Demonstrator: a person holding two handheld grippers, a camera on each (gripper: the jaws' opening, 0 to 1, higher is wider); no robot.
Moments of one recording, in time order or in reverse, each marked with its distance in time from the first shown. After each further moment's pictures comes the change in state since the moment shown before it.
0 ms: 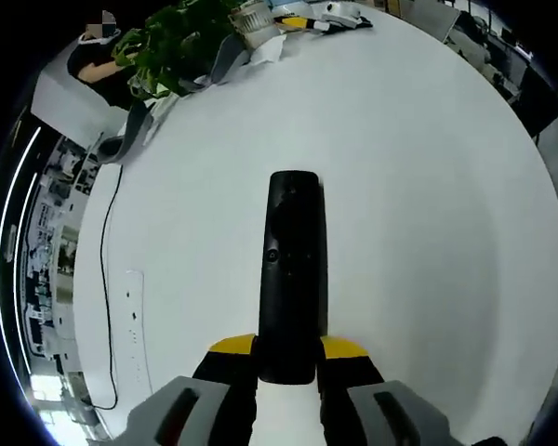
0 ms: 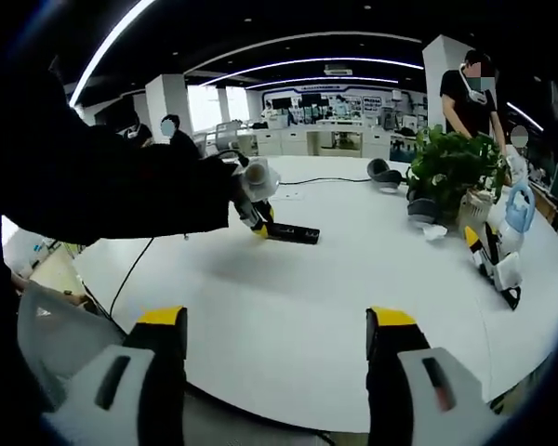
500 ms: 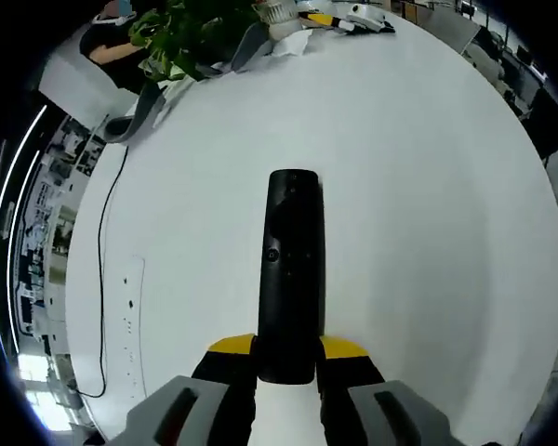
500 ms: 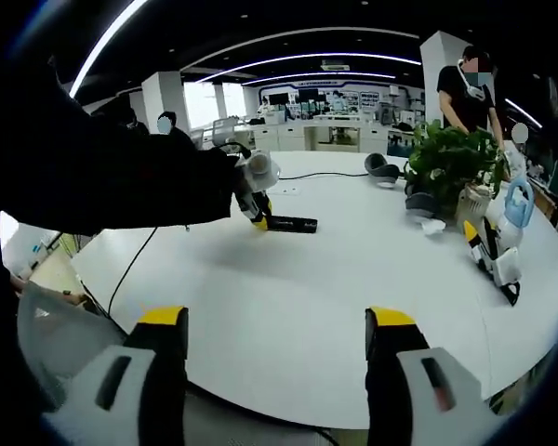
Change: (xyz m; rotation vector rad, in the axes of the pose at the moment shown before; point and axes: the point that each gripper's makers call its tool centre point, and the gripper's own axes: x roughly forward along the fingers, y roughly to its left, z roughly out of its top) left arm 0.004 0.002 -0.005 -0.087 0.001 -0.034; right arm 0.000 -0.001 -0.004 0.004 0.015 -0.009
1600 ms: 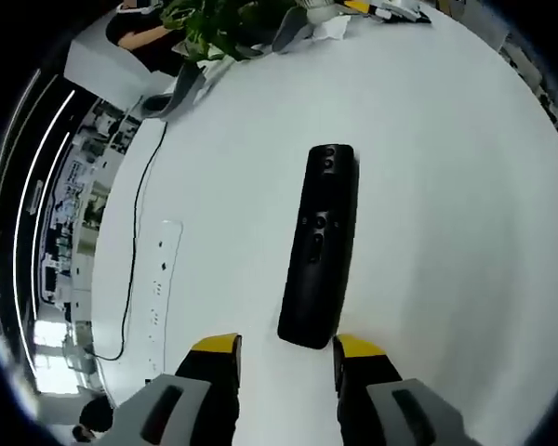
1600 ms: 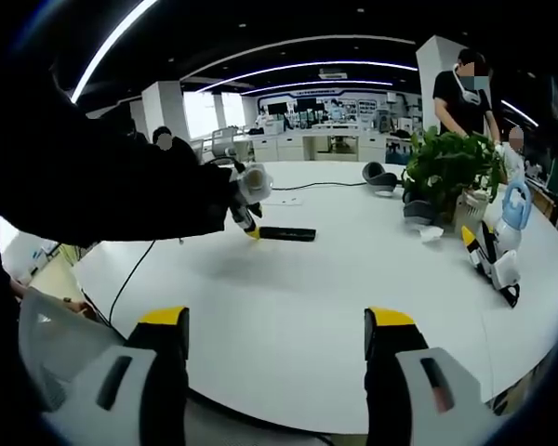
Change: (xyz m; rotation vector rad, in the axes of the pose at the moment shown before) left arm -0.024 0.010 -0.022 -0.176 0.025 0.167; right arm -0.005 -0.002 0.009 0.012 -0.054 0.000
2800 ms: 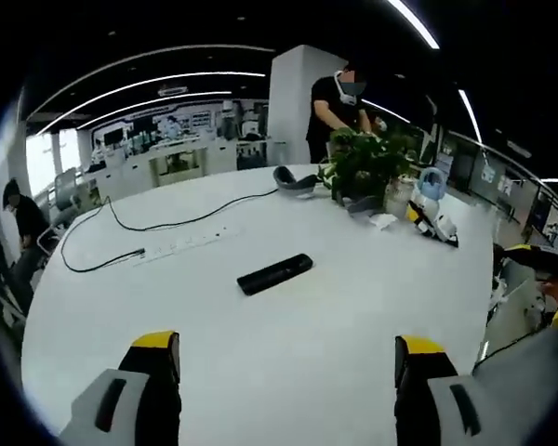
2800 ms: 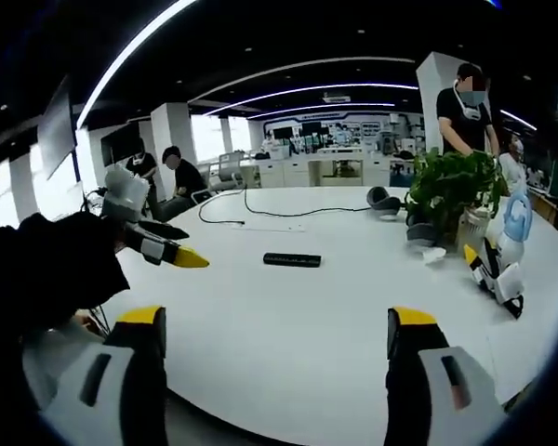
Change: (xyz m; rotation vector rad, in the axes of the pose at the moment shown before) left arm -0.190 -0.106 -0.036 -0.790 -0.572 0.070; right arm -0.007 0.005 0.019 0.003 -0.117 0.021
